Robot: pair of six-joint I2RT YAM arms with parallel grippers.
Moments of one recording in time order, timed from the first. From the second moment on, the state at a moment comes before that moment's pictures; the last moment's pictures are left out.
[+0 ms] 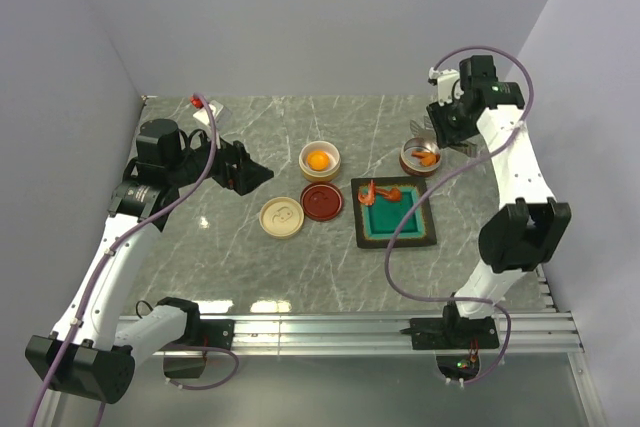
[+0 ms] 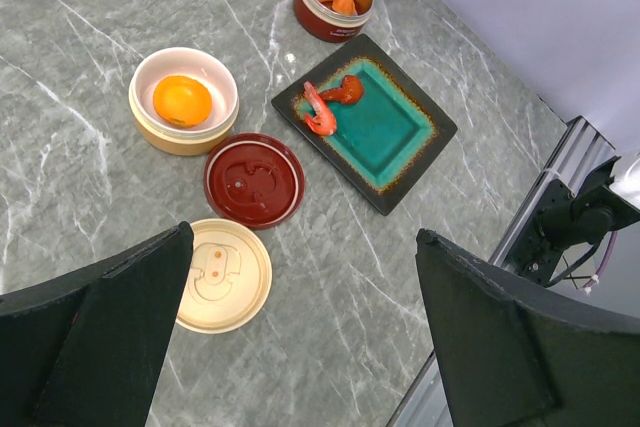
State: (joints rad) left arm -0.21 1.01 1.10 -0.43 0.69 -0.13; right arm 0.02 1.74 1.80 -1.12 -0.05 -0.38
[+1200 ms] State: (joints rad) left arm -0.21 1.01 1.10 -0.44 0.71 -0.12; right arm 0.12 1.61 1.46 -1.17 -0.15 -0.47
